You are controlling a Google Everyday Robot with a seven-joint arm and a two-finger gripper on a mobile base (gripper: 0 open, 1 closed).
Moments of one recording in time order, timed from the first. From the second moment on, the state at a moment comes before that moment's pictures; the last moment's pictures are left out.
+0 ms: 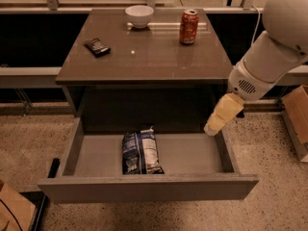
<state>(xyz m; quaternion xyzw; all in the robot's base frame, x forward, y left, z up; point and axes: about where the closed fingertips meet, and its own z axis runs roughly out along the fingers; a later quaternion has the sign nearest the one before) 0.505 -0.190 0.851 -0.44 0.89 0.05 0.14</state>
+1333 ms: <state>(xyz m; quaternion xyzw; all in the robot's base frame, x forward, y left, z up) 0.534 -0.108 0.764 -0.38 0.91 0.16 0.11</state>
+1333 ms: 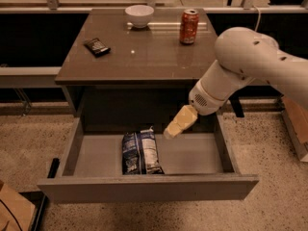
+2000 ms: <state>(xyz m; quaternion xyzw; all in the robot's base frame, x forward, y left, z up) 0.539 -0.083 0.730 -0.35 0.92 0.18 0.08</state>
